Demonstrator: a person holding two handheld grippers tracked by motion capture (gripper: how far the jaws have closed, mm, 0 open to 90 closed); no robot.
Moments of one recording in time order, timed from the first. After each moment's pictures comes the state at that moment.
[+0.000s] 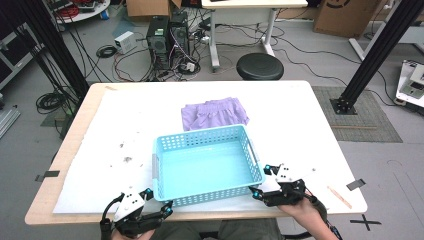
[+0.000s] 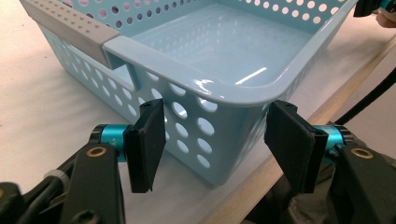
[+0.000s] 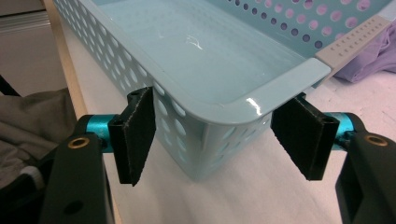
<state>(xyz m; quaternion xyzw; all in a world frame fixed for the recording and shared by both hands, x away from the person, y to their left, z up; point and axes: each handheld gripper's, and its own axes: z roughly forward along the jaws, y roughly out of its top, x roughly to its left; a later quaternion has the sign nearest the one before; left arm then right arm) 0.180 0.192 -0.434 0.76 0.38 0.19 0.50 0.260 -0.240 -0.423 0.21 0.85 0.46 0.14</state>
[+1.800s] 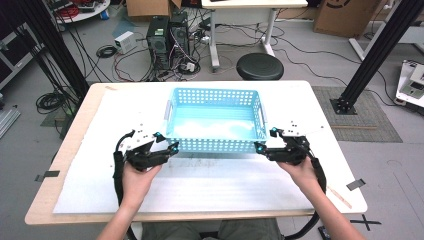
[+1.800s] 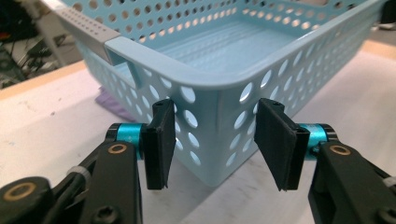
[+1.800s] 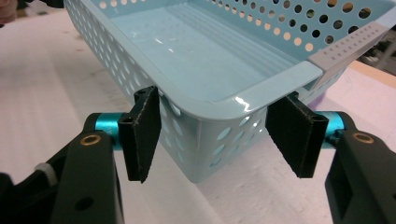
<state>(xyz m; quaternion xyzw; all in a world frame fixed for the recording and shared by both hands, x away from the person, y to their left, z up) 0.322 0.180 -0.379 0.76 0.34 0.23 0.51 0.343 -0.249 -0.372 0.28 0.81 0.48 0.18</state>
